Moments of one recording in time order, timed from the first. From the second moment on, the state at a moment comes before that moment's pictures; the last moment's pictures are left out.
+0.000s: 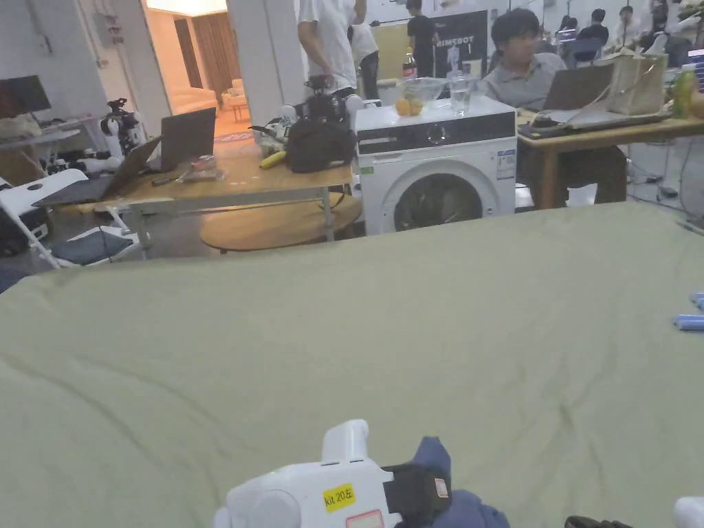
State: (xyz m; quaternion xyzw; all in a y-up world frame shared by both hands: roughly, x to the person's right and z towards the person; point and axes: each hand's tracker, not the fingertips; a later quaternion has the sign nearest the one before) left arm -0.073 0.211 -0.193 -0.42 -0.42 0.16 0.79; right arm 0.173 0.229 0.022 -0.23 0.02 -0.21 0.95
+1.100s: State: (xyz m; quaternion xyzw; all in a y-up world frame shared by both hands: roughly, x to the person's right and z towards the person) left arm -0.207 0.200 -0.183 -0.42 -0.34 0.21 0.82; right arm 0.124 0.168 -0.108 -0.47 0.05 -0.08 0.88
